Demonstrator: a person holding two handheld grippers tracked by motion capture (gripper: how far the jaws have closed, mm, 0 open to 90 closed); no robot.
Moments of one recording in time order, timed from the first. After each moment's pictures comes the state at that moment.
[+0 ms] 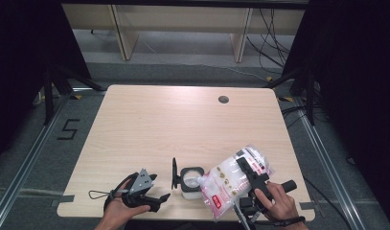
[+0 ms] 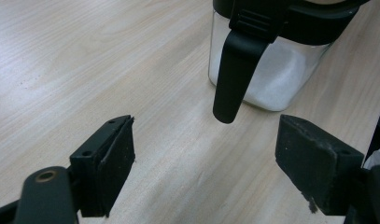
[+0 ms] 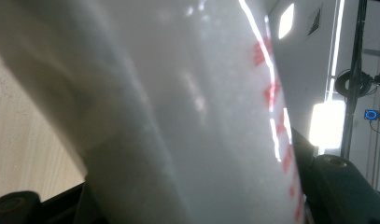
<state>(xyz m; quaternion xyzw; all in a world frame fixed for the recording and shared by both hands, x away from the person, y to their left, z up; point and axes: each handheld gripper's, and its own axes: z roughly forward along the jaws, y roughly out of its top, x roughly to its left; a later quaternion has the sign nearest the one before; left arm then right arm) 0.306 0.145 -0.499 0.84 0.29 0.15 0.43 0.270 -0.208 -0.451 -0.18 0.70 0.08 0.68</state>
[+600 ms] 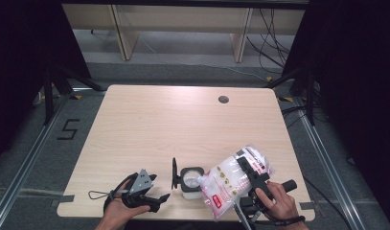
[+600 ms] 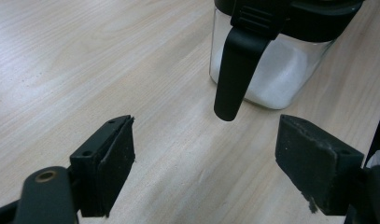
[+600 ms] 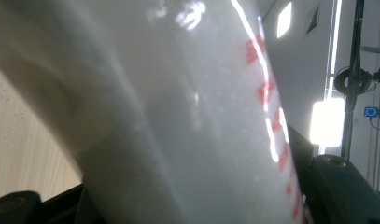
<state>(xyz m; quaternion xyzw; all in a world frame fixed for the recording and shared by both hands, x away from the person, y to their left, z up) 0.305 0.145 -0.500 0.84 0.30 0.15 0.43 0.271 -0.210 -0.452 -0.17 0.71 0.09 0.68</state>
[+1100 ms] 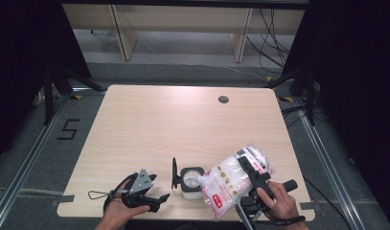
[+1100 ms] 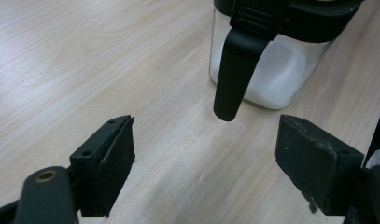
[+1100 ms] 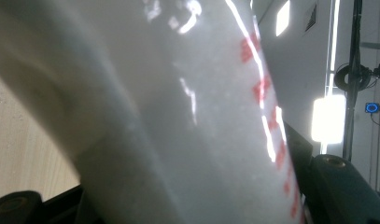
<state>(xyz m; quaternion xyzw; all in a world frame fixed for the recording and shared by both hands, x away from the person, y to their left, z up) 0.304 0.145 -0.500 0.84 0.29 0.15 0.43 0.270 -0.211 -0.450 -0.16 0.71 0.10 0.68</state>
